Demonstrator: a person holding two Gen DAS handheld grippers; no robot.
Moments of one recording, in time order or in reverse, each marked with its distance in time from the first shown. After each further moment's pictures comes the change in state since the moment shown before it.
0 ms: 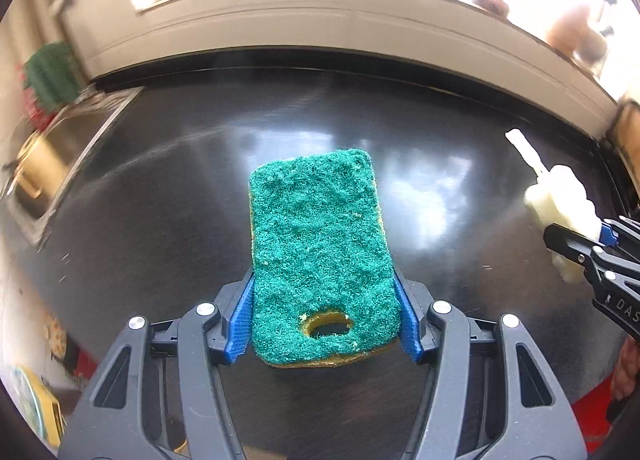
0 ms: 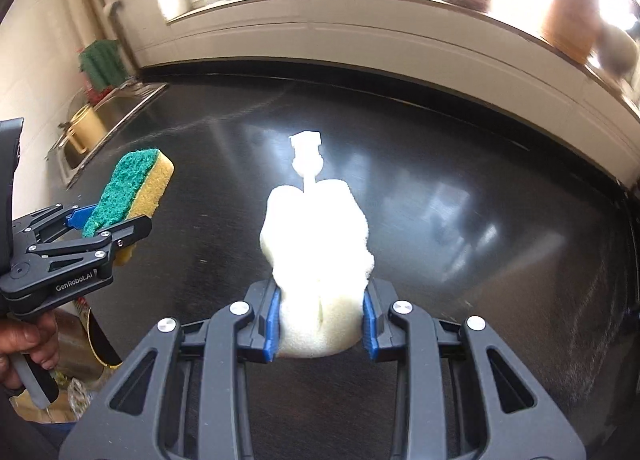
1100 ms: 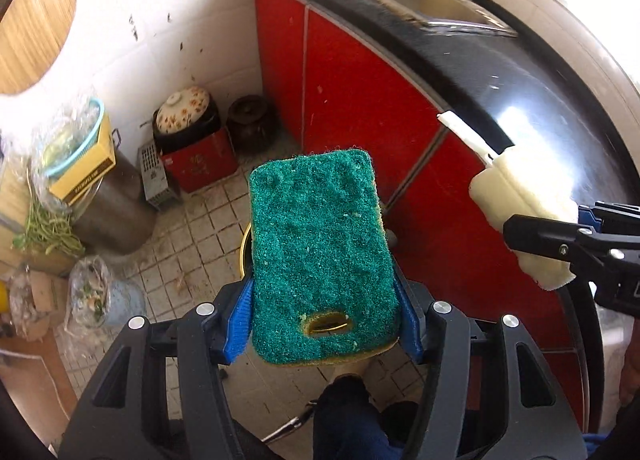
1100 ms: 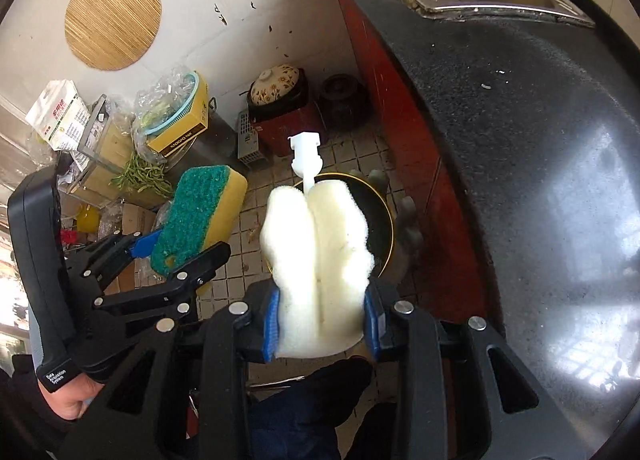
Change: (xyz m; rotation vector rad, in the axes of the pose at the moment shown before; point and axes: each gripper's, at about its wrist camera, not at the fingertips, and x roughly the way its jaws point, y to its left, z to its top) left arm -0.073 0.307 -0.263 -0.762 0.122 0.364; right arm 0.110 0.461 -0.039 -0.633 0.449 0.572
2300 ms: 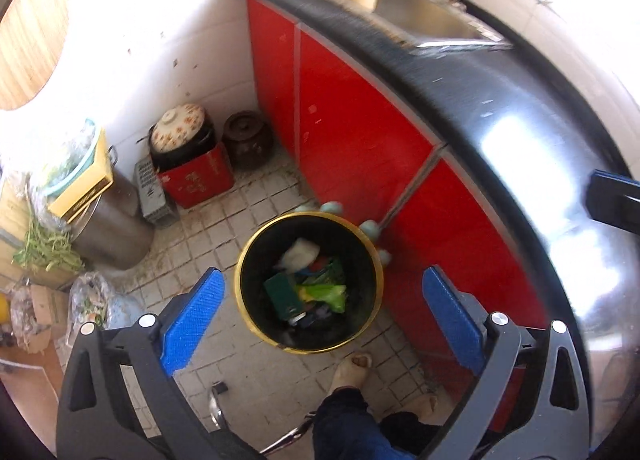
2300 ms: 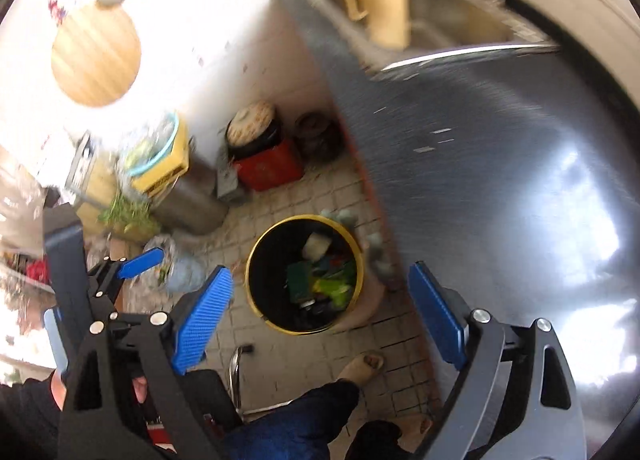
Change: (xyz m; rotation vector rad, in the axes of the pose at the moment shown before) left arm -0.015 -0.024 0.031 0.038 -0.053 -0.028; right arm -0.097 -0.035 -0.002 0.065 -0.188 -0.108
